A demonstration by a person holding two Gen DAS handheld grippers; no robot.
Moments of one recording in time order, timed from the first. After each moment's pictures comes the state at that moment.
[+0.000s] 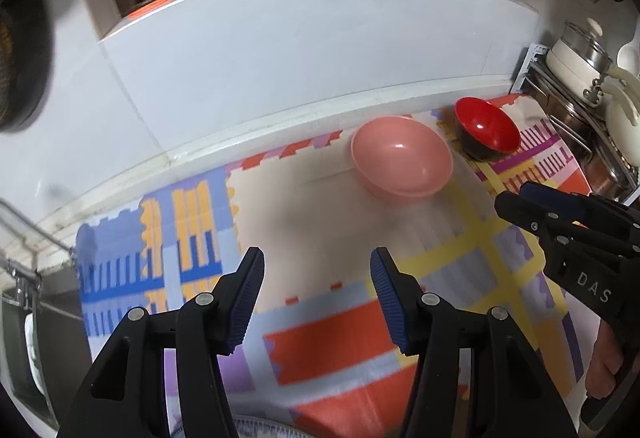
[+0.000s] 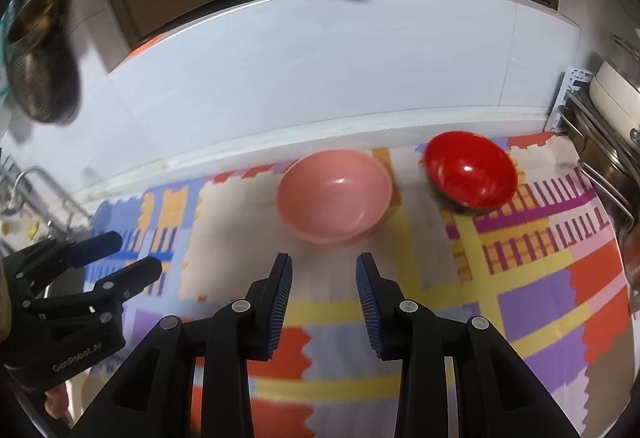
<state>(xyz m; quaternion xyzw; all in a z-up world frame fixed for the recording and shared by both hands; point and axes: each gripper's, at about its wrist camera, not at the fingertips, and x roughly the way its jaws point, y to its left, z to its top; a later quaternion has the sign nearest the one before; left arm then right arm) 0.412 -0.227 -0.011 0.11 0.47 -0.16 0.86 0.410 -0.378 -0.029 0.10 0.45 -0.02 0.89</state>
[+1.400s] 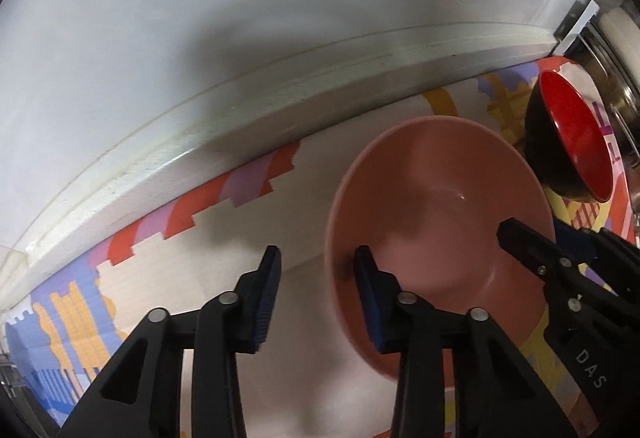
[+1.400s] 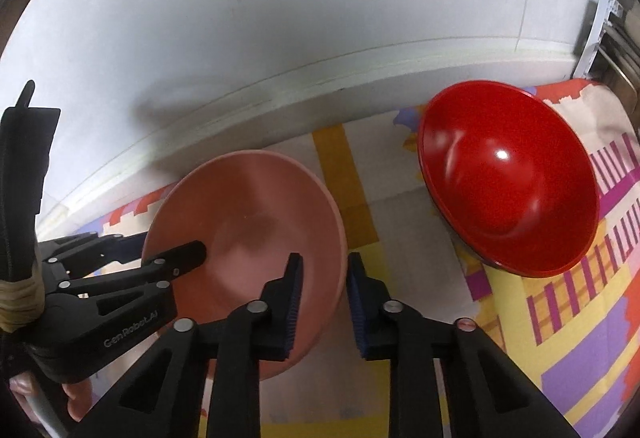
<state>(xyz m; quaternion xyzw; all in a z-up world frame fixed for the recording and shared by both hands) 0.580 -0.313 -0.141 0.14 0.57 -0.21 0.78 0.524 -0.431 -0.142 0.16 0.52 -0.07 0.84</state>
